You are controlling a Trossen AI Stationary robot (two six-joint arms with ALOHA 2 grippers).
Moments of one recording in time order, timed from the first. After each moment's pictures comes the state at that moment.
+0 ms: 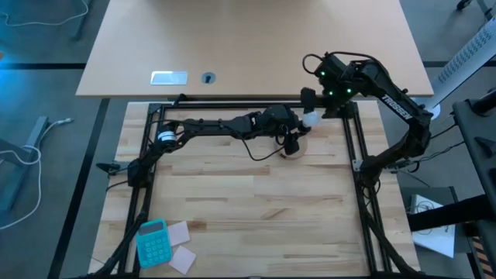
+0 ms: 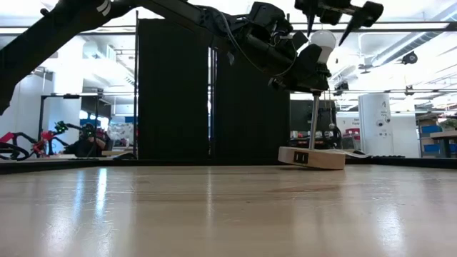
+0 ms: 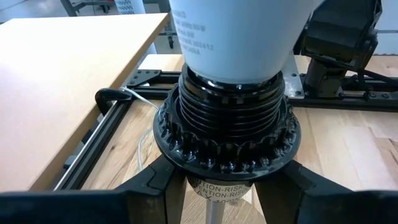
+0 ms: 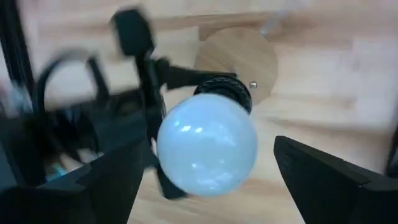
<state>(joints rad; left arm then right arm) 0.23 2.24 1.90 -0.02 0.00 0.10 -0.58 1.45 1.83 -1.57 -0.16 1.05</state>
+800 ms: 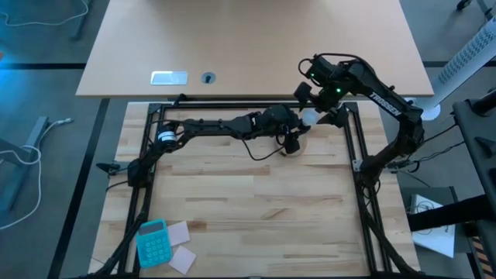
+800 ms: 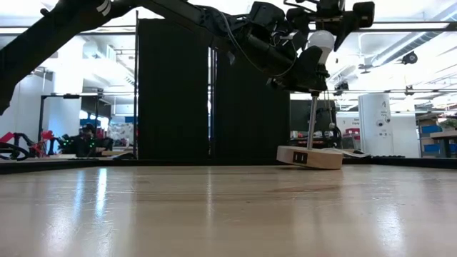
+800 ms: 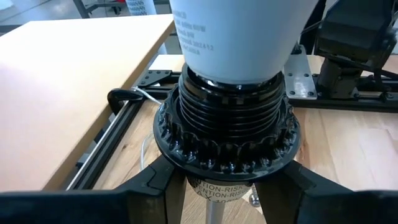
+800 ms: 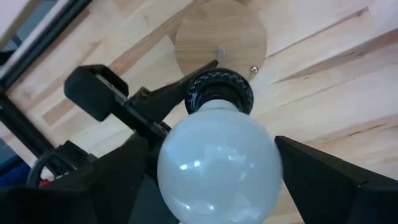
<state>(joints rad) 0.23 2.24 1.90 -0.02 -0.04 0.11 -0.59 1.52 1.83 -1.57 -0.18 1.52</state>
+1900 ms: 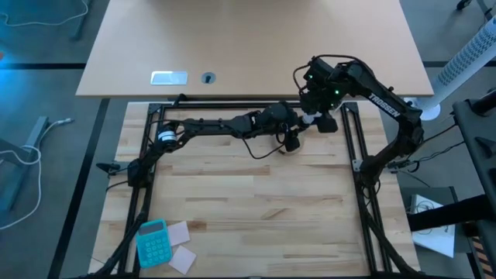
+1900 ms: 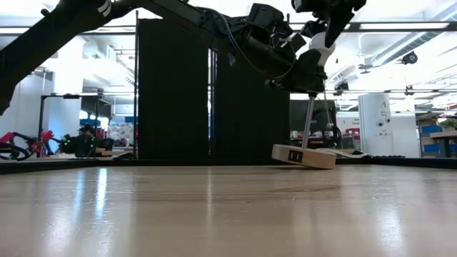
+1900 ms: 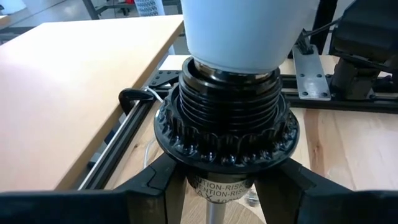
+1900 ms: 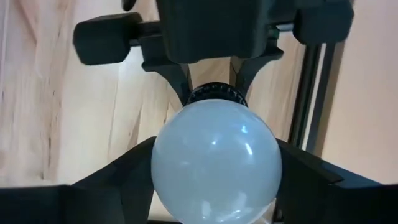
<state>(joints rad) 0.23 2.24 1.90 0.00 -0.05 0.12 -0.59 1.53 1.83 -1.57 -0.11 -0.76</state>
